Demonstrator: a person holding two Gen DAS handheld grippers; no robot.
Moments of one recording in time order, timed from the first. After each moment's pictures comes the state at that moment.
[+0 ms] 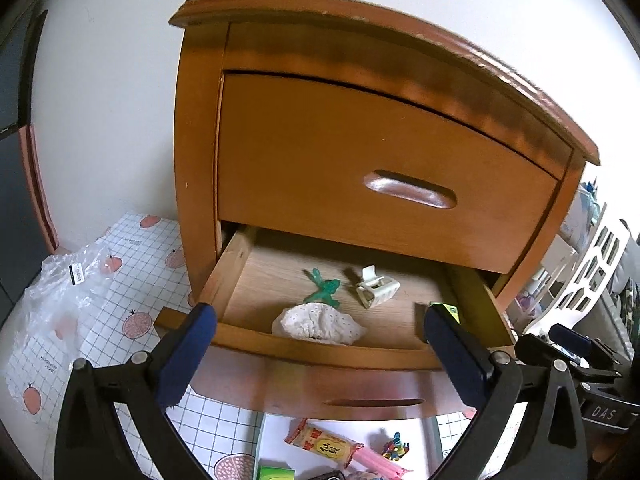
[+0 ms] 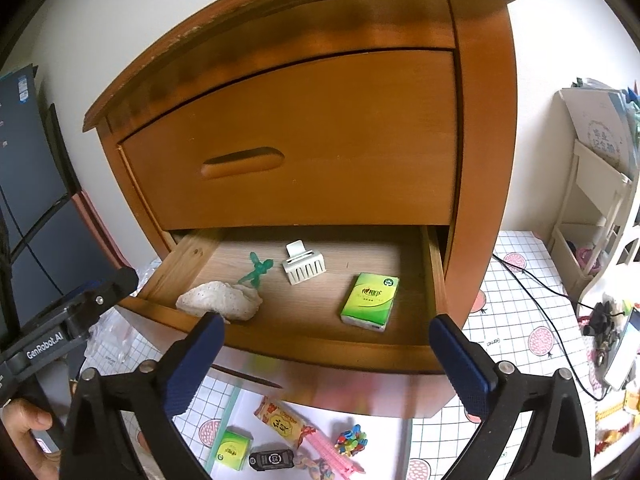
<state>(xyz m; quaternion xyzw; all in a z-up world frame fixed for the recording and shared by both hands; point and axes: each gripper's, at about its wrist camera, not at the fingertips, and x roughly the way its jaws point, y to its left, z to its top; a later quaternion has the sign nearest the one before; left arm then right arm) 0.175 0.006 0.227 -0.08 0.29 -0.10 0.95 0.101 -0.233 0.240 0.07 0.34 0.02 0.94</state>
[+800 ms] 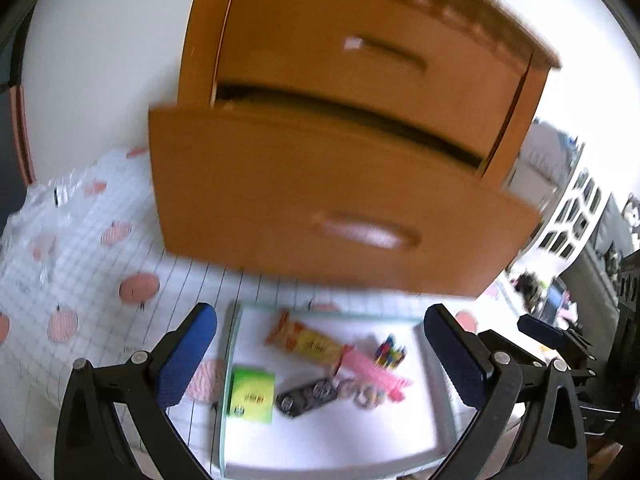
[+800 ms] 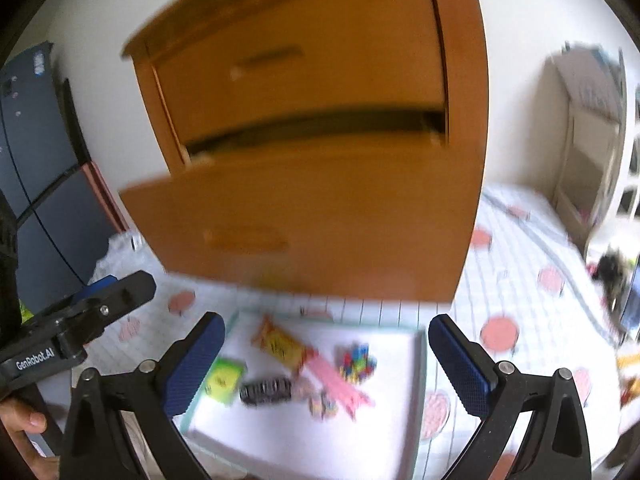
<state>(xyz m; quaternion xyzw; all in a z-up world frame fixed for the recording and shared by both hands) 0.092 -0.001 0.116 -0.08 0.36 -0.13 0.92 0.021 -0.214 0.140 0.06 0.38 0.04 0.92</state>
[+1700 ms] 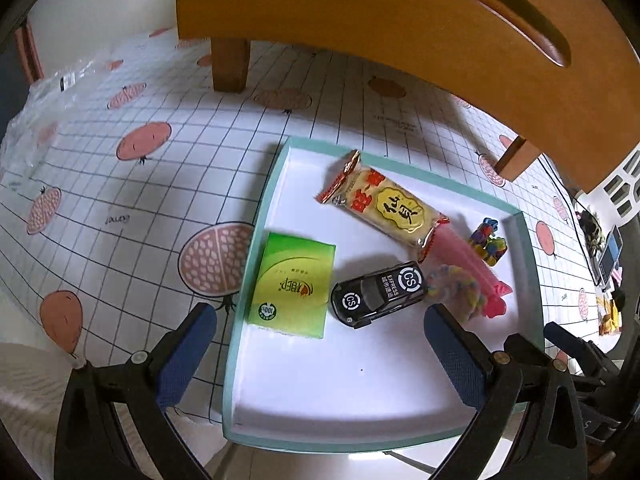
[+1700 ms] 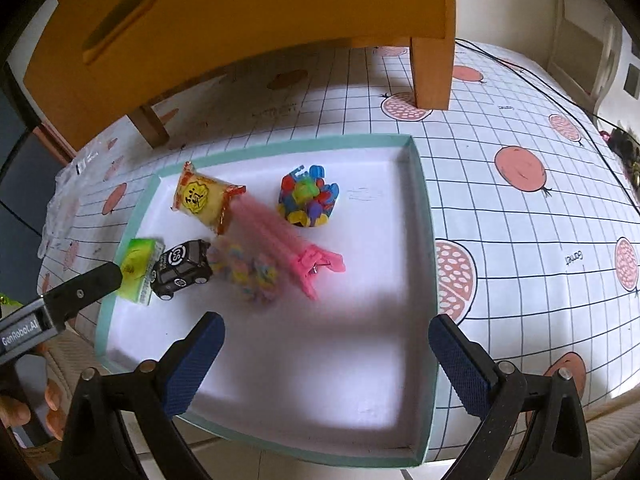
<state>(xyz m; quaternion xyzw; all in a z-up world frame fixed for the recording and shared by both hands) 0.106 0.006 -0.015 -0.08 0.53 -0.07 0.84 0.015 -0.233 -0.002 0.09 0.53 0.00 0.85</state>
